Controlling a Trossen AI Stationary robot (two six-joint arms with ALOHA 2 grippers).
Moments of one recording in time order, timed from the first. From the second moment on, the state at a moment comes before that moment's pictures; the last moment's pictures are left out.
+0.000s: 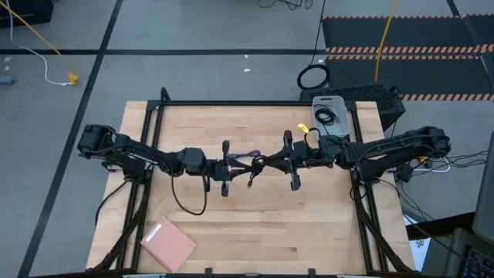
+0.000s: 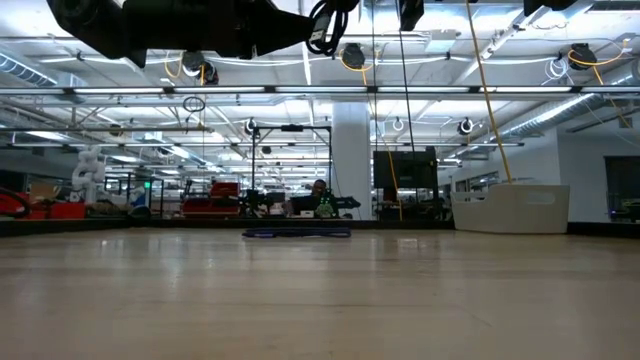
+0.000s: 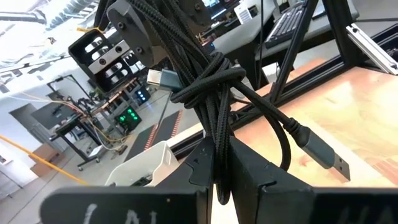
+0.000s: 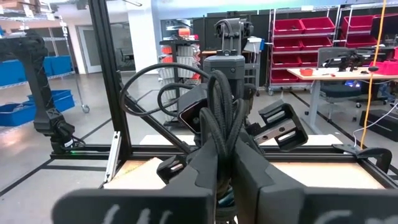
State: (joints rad) left arm -0.10 1.49 0.66 0.84 -0.06 0.55; right arm 0.07 1.19 0.72 0.51 -0.03 0.07
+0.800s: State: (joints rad) left arm -0.11 1.33 0.66 0.54 -0.13 0.39; right arm 0.07 1.18 0.72 0.52 -0.03 0.07
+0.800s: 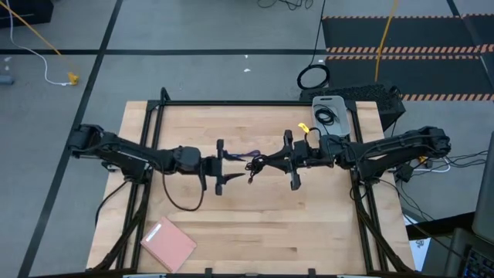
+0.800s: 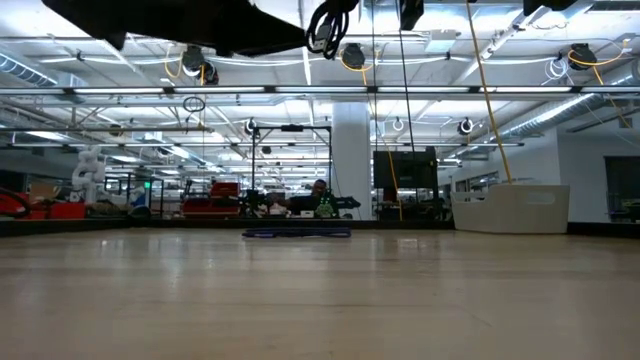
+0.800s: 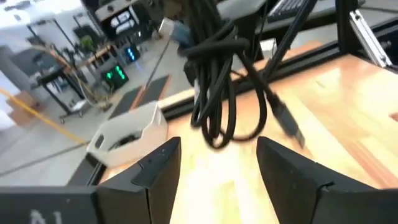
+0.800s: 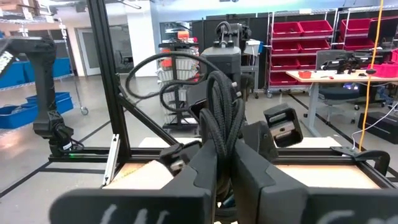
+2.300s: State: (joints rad) left arm 0.10 0.91 0.66 0.13 -0.16 0.51; right arm -0.71 1.22 1.39 -1.05 0.13 0.02
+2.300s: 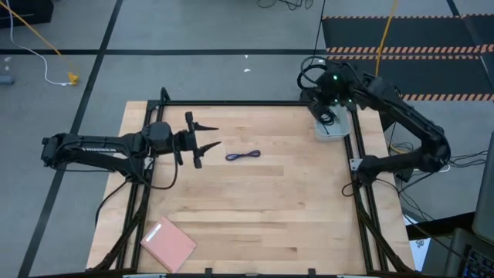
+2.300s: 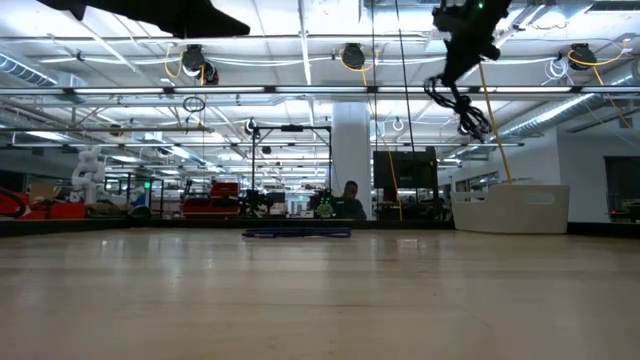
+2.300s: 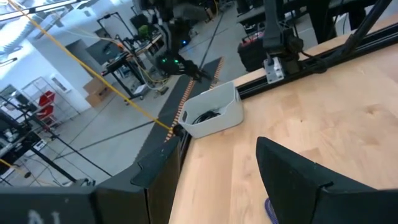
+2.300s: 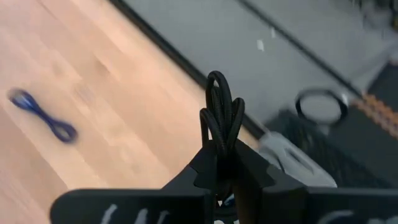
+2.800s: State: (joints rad) left arm 0.11 0.91 0.66 0.18 -0.13 0.52; right arm -0.93 1.45 1.39 -1.25 0.13 -0.02
